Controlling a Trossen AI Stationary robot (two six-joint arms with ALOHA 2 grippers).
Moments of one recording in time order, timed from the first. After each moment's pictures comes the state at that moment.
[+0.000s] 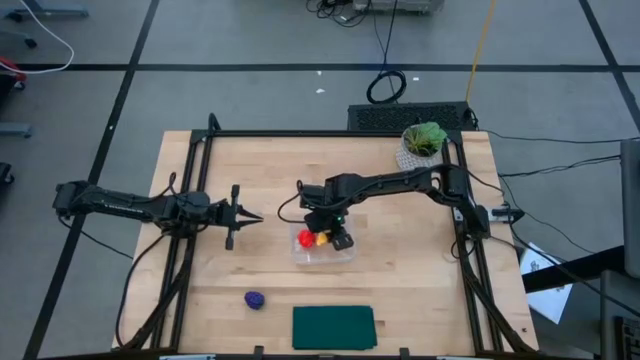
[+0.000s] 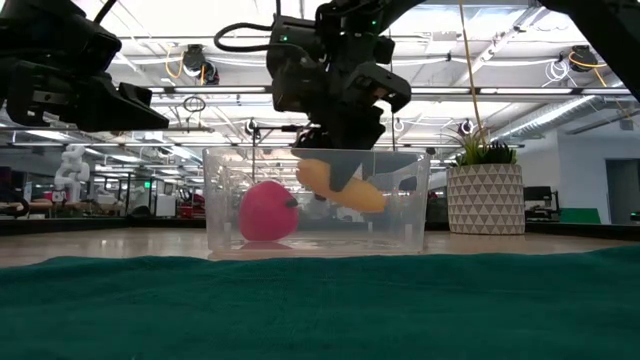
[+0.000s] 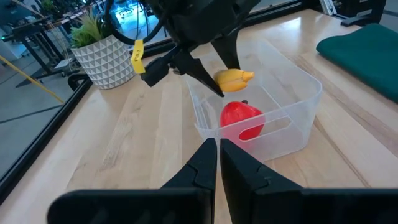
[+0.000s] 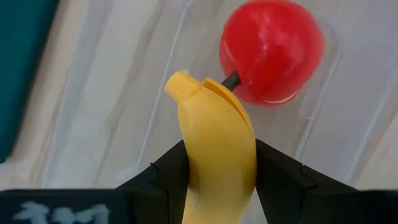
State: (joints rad) left arm -0.05 0.50 0.09 0.15 -0.02 0.27; right arm -0.06 2.13 1.70 -0.93 -0.36 -0.41
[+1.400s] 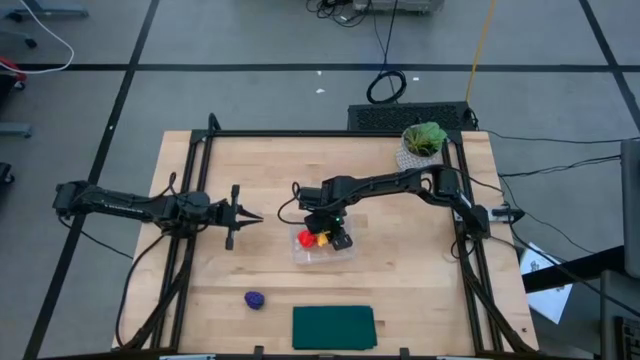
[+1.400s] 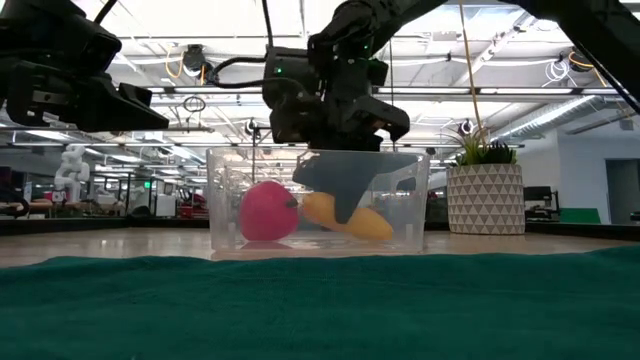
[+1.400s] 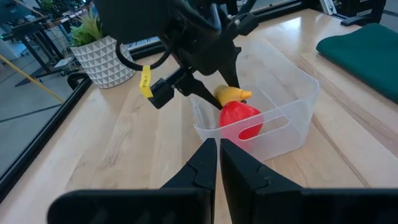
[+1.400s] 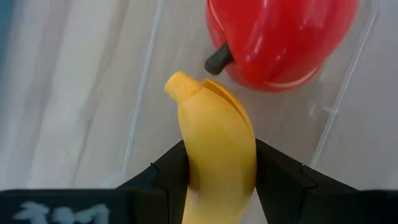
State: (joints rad) left arm -0.05 0.50 0.09 0.15 -0.02 0.26; right arm -0.08 2.20 1.70 -0.93 -0.37 -0.42
